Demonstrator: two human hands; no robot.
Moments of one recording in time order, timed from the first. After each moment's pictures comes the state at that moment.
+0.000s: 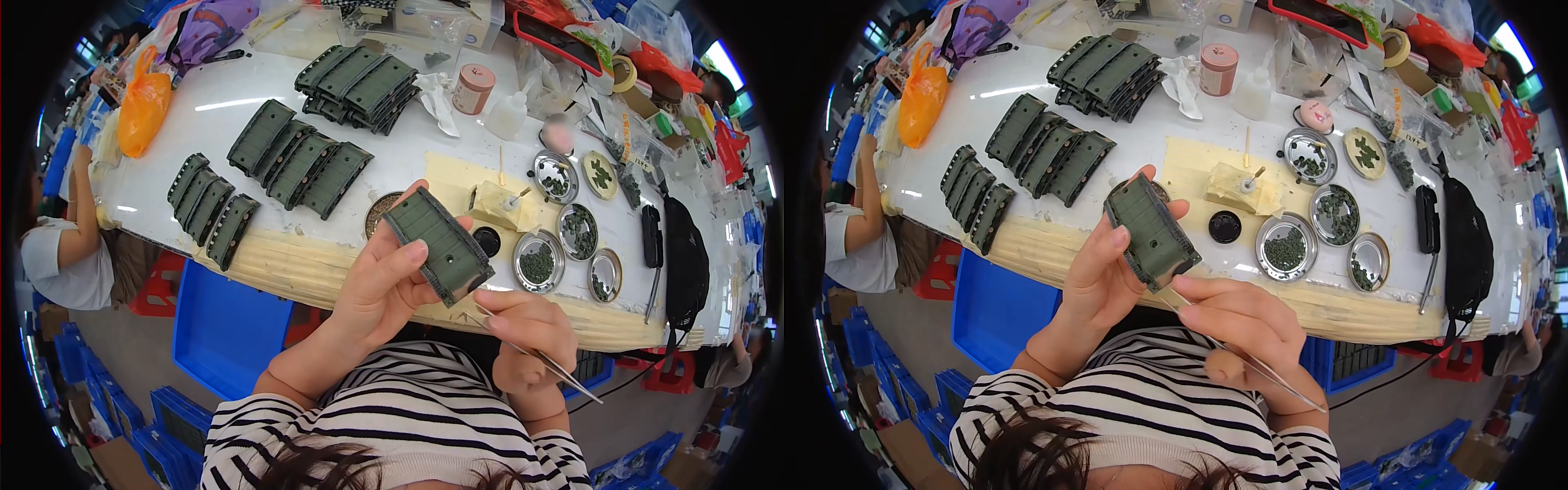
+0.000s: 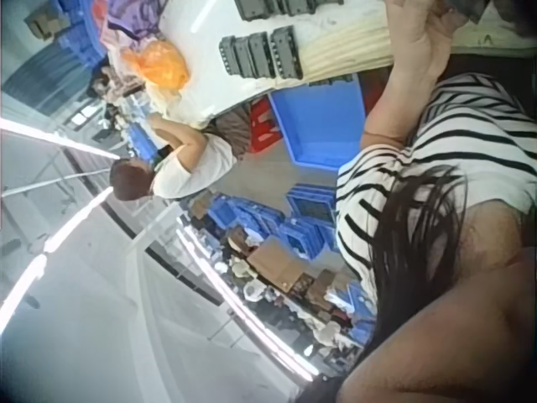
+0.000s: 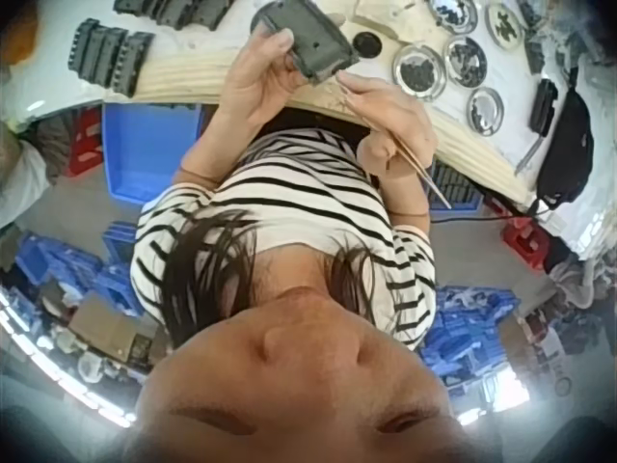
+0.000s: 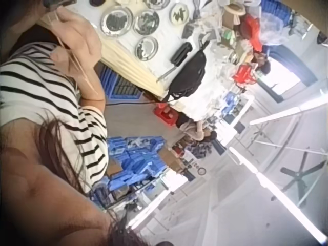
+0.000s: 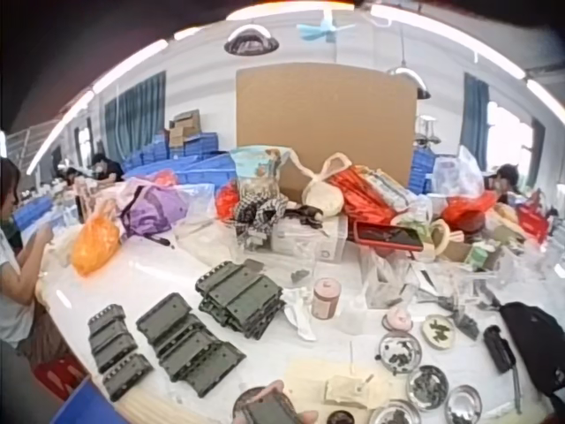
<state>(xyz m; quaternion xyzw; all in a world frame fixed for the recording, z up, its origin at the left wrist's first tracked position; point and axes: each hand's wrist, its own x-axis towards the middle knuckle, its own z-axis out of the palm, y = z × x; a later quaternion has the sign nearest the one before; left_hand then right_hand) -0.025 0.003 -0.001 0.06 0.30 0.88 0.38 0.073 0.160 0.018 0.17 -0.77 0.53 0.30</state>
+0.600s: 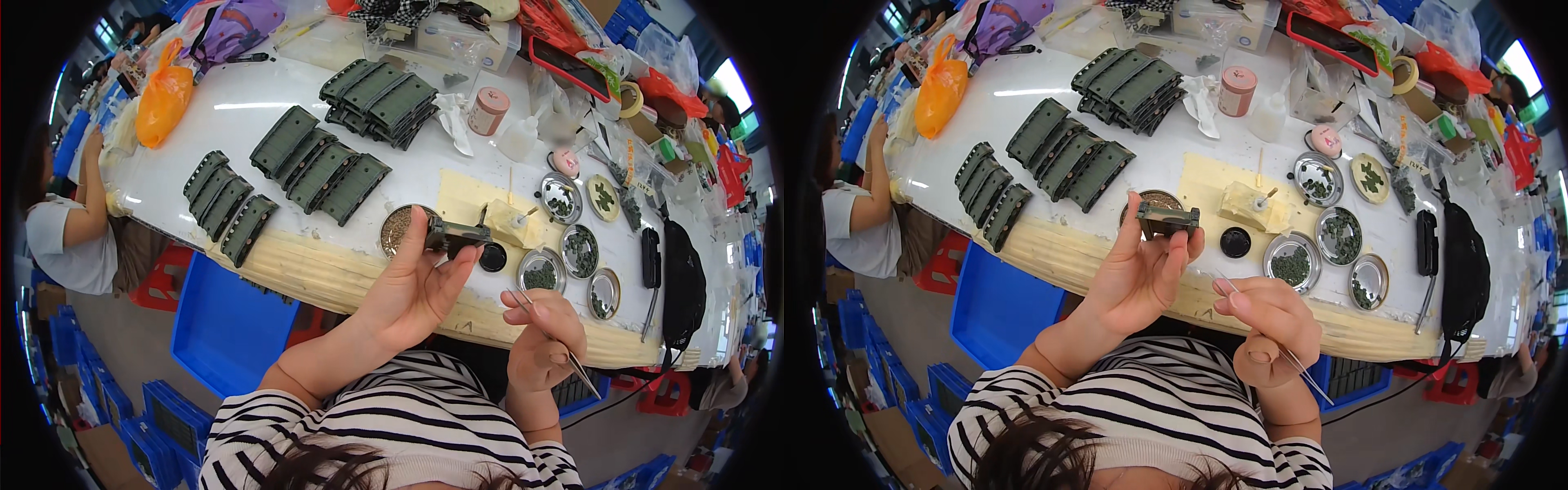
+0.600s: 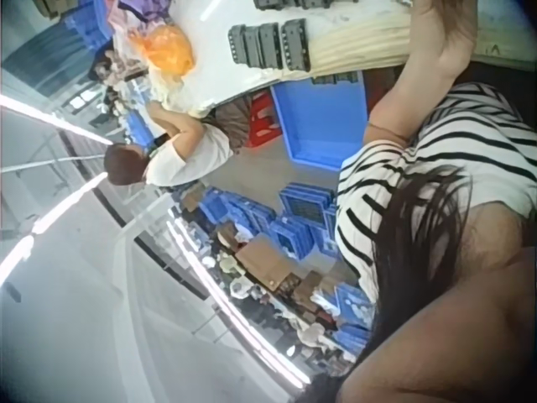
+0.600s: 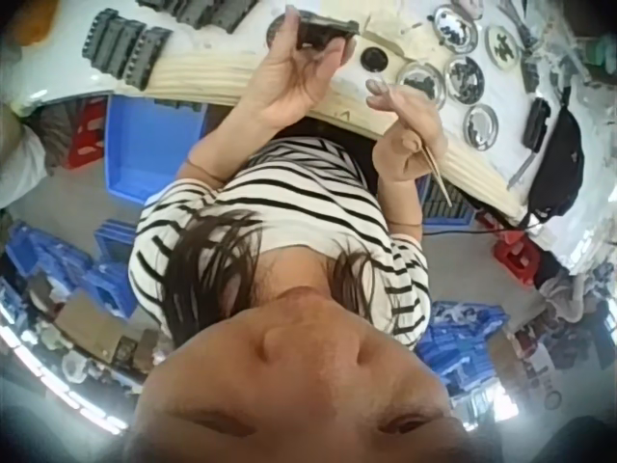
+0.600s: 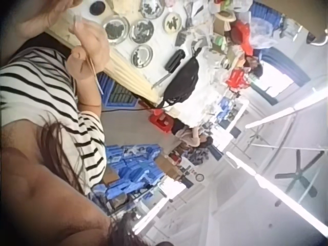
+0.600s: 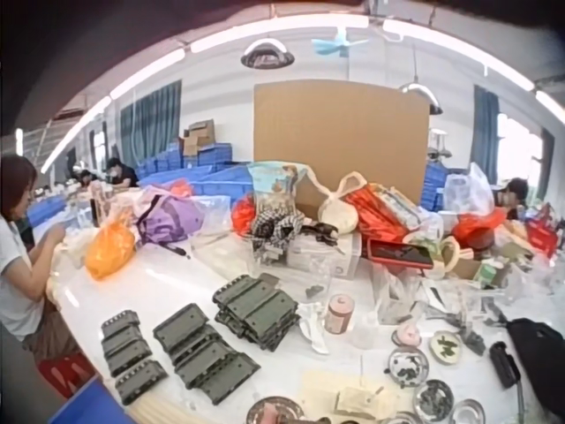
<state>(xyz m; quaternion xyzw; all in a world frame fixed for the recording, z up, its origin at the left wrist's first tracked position) -0.032 0.011 -0.021 -0.14 -0.03 0.86 0.48 0.063 0.161 0.000 0.15 -0.72 0.55 0.40</state>
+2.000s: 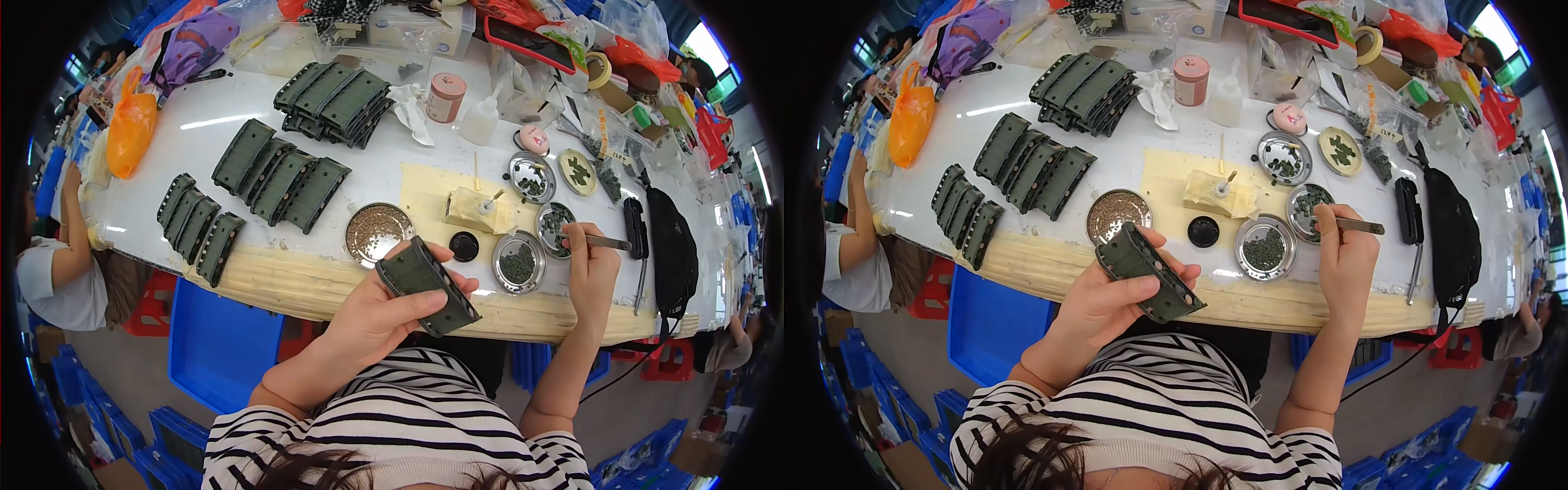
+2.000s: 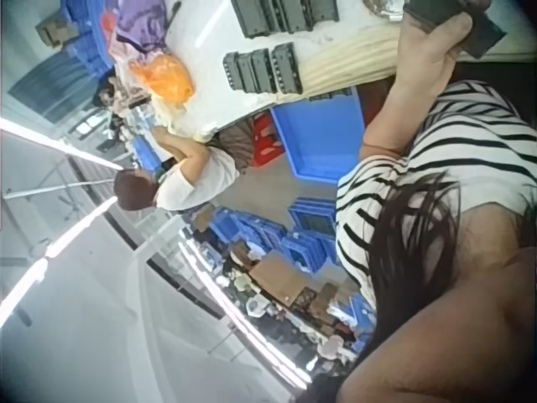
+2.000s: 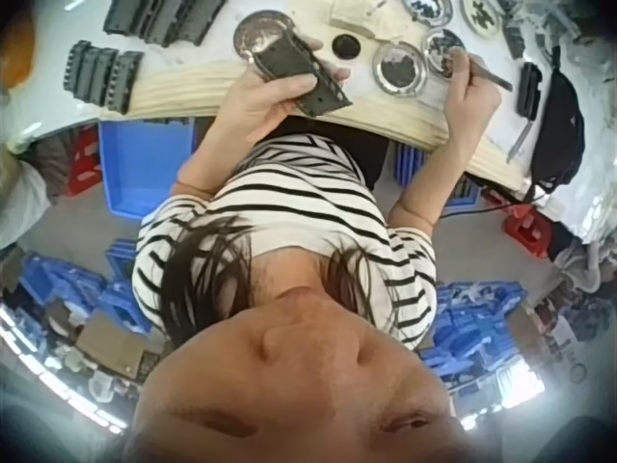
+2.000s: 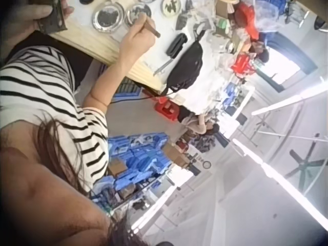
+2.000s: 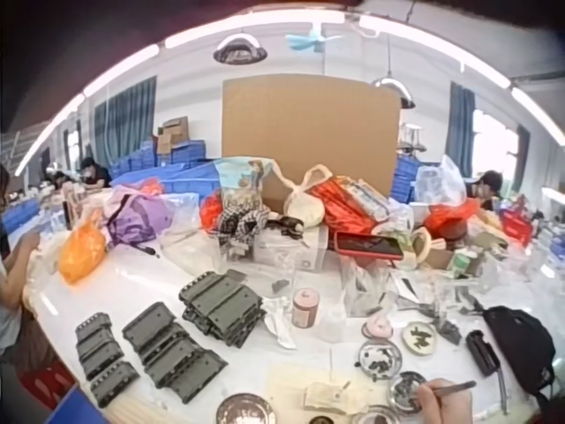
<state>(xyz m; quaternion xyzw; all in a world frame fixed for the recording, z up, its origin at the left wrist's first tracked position) -0.009 0.004 -0.003 0.03 0.30 0.83 0.46 0.063 0.277 -0.006 -0.19 -0.88 0.32 0.28</state>
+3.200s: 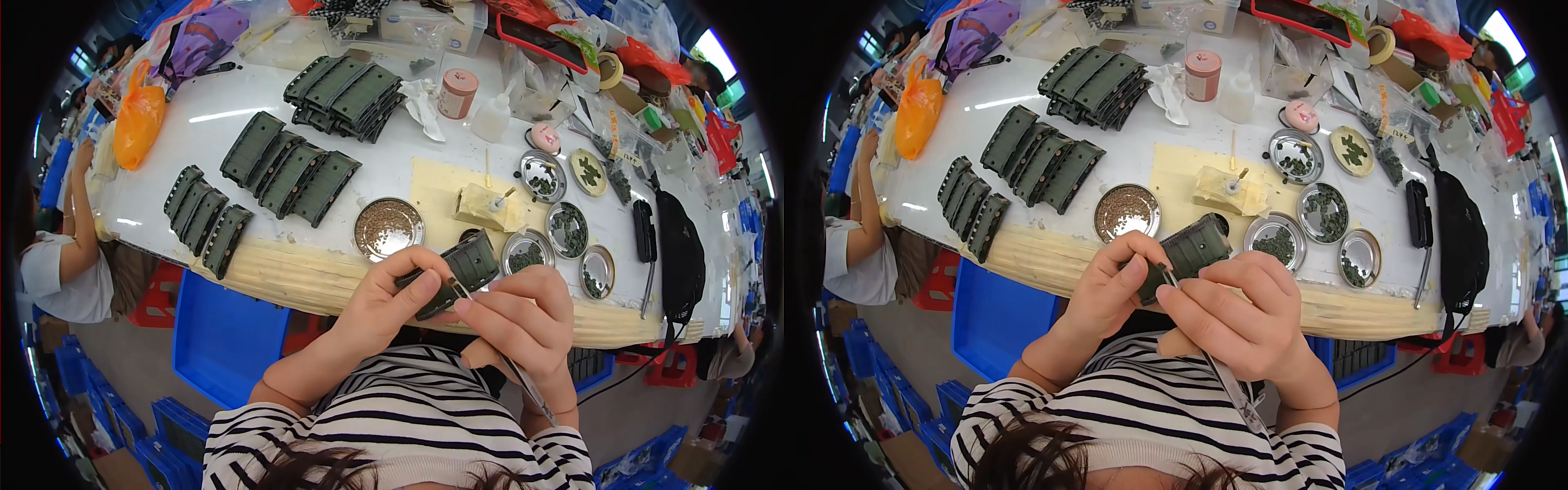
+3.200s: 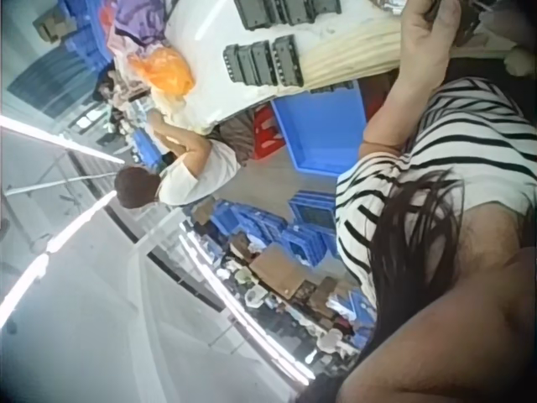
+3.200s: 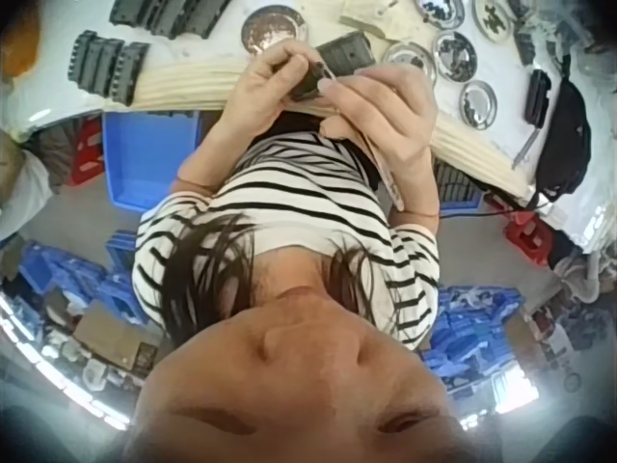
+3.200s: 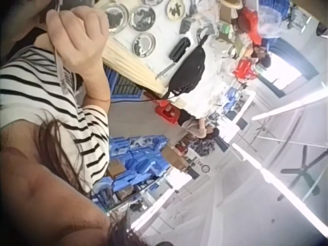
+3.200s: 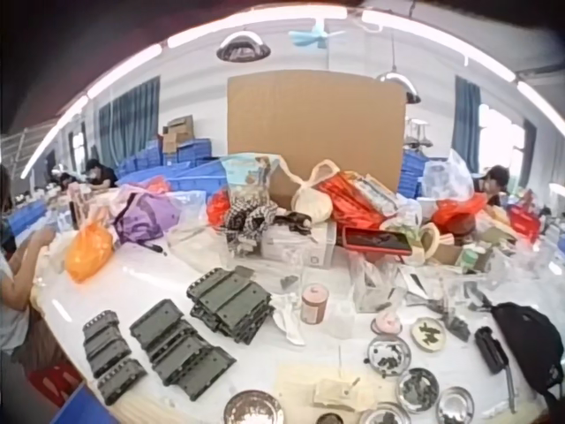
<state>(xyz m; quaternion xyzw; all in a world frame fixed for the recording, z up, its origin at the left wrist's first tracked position) -0.013 0.000 -0.024 0.17 0.38 0.82 0.39 0.059 0.176 0.033 0.24 -0.88 0.22 0.34</state>
